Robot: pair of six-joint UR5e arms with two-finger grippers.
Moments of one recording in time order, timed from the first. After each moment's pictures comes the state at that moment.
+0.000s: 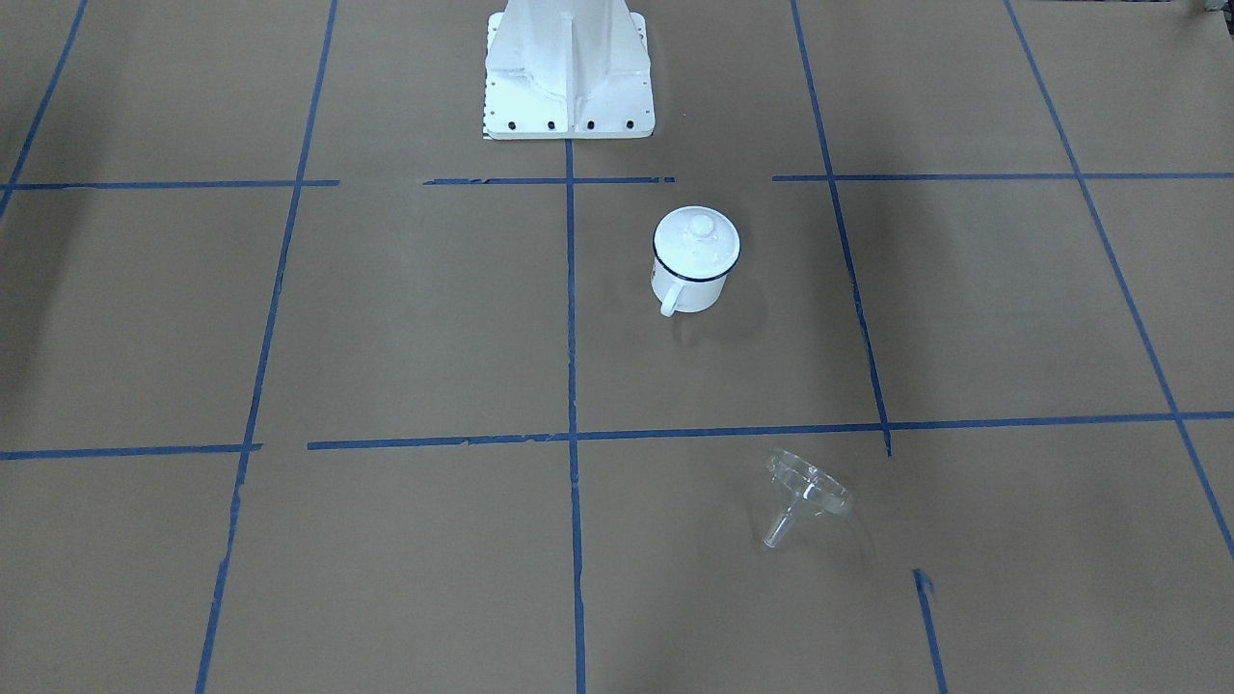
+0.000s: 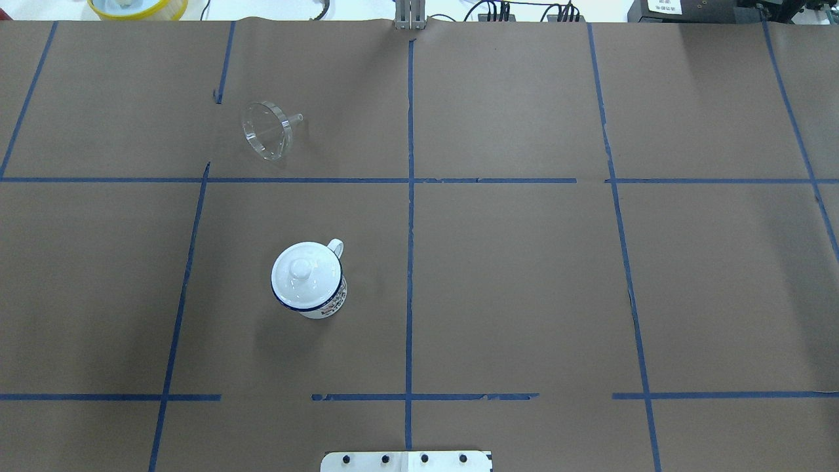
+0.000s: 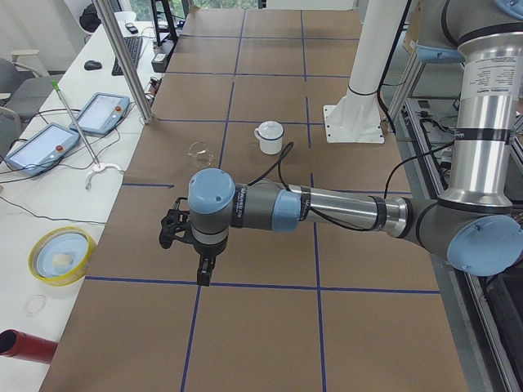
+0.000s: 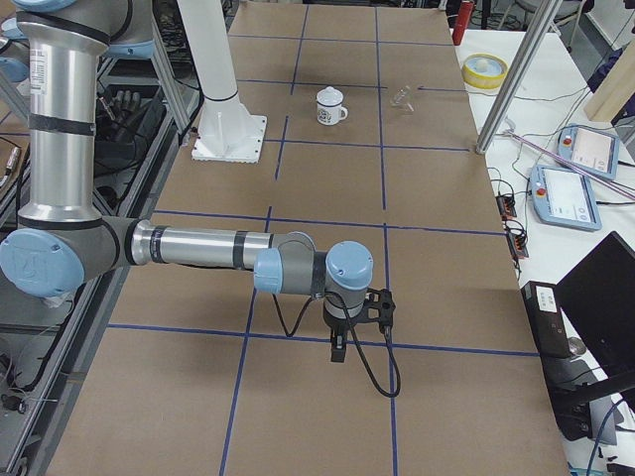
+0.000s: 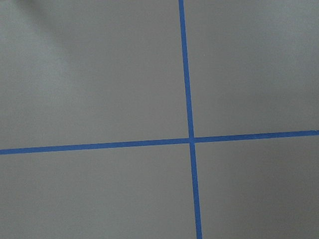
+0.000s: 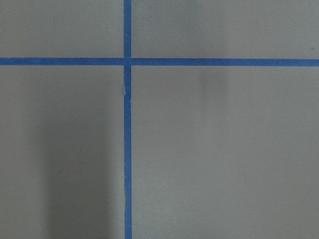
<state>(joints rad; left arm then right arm) -1.69 -1.59 -1.69 -1.55 -2.35 0.06 1.57 -1.68 1.66 -1.57 2.29 0.01</state>
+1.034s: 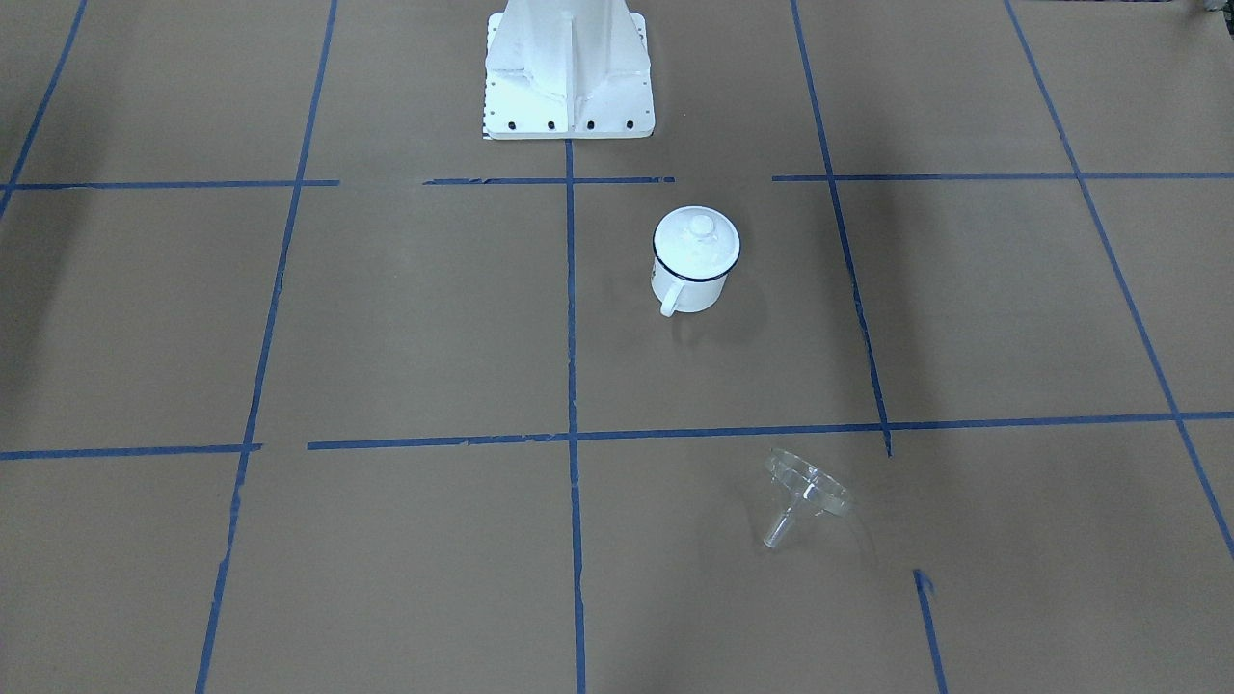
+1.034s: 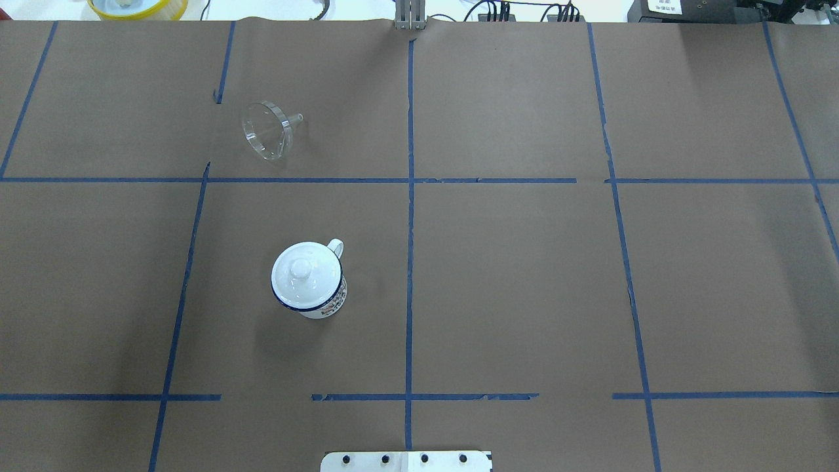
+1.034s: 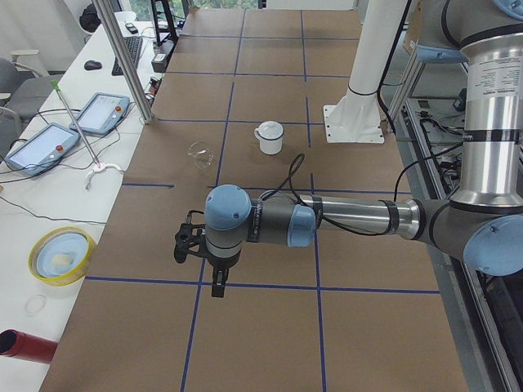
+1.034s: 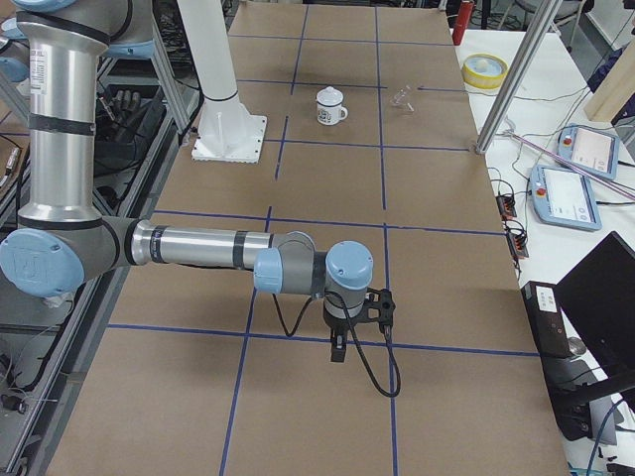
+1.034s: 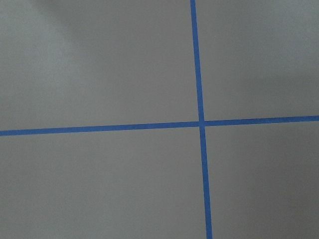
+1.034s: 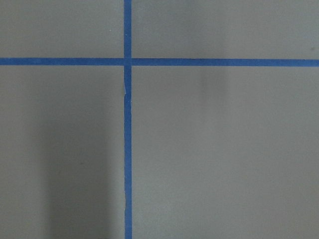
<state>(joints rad) -1.69 -1.52 -1.71 -1.64 -2.35 -0.11 1.57 -1.68 1.66 -1.57 2.29 0.01</state>
